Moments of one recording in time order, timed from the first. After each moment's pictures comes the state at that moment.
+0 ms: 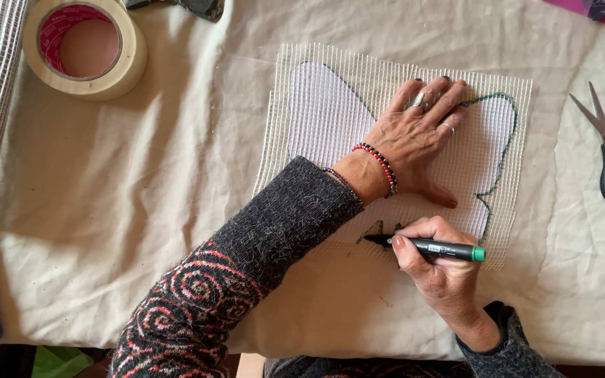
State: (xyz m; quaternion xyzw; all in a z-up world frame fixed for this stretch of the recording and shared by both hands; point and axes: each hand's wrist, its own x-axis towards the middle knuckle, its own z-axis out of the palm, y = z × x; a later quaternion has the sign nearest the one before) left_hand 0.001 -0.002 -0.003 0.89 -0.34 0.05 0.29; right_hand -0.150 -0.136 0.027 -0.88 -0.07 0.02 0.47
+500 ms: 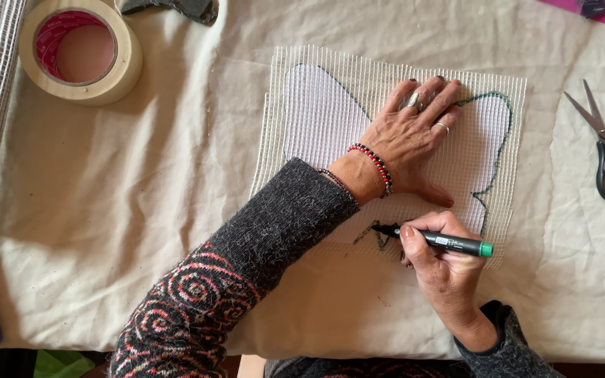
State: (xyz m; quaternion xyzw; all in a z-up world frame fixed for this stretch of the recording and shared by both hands) left_hand 0.000 -0.001 -0.006 0.89 -0.34 0.05 0.30; right_hand -0.152 -0.135 0.024 -0.84 -0.01 0.00 0.54
